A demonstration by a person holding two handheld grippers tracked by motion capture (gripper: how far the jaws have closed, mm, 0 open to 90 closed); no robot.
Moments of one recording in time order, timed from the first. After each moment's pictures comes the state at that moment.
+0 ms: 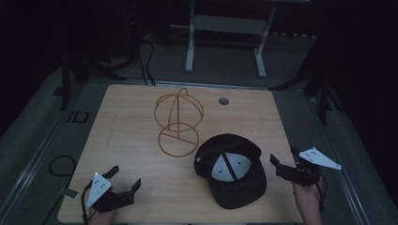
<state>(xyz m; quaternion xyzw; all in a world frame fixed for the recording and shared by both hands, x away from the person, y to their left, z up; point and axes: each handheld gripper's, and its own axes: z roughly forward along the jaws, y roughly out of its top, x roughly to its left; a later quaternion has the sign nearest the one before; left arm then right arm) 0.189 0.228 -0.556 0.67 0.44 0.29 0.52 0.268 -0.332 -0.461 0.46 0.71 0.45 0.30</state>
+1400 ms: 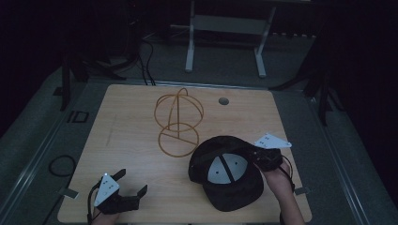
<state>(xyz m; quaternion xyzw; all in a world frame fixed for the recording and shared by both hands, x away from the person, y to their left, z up) 0.188 0.216 -0.554 0.71 0.42 0.26 0.51 0.305 -0.240 -0.452 0.34 0.81 0.40 0.26</state>
